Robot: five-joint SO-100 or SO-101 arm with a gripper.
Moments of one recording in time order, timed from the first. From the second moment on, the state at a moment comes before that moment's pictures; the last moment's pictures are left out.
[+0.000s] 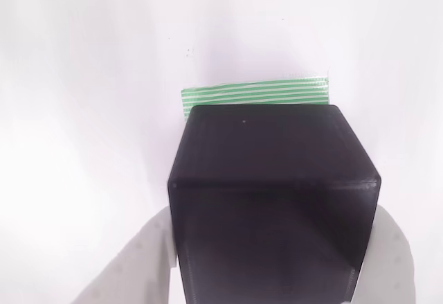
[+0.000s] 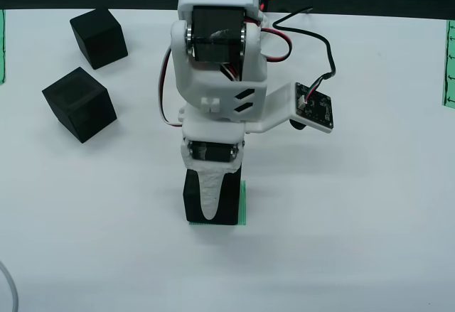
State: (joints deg) arm -2.3 70.5 78.1 85.6 2.3
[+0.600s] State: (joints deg) arm -4.7 75.1 83.6 85.5 0.8
